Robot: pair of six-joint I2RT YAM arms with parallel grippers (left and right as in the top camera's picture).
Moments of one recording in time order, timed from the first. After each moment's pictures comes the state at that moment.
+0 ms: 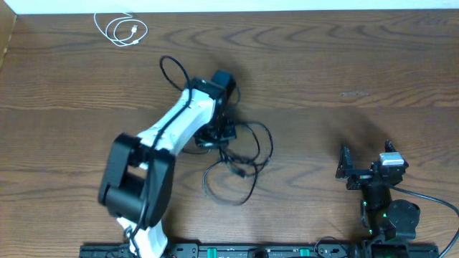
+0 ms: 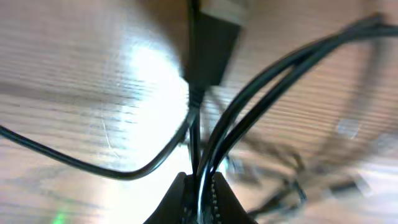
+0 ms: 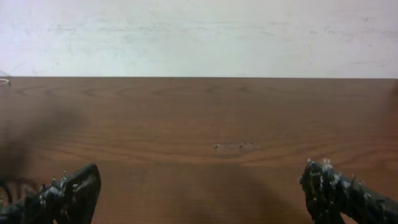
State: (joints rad) left arm -0.43 1.90 1.35 -1.10 0.18 -0.60; right arm -0.03 0.02 0.01 -0.07 -0.09 0.03
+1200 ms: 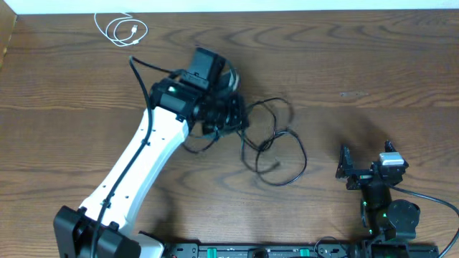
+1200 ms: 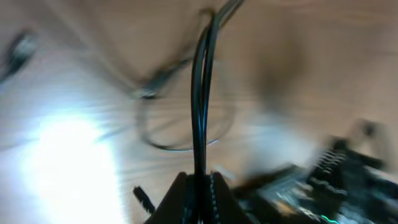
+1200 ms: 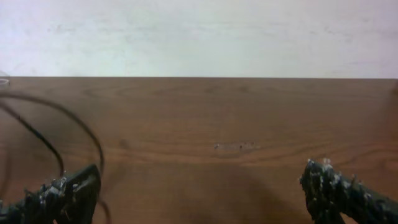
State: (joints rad) left arm -0.45 1.56 1.42 -1.06 0.44 -0.62; right arm -0.03 0.02 0.01 -0.07 -0.09 0.03
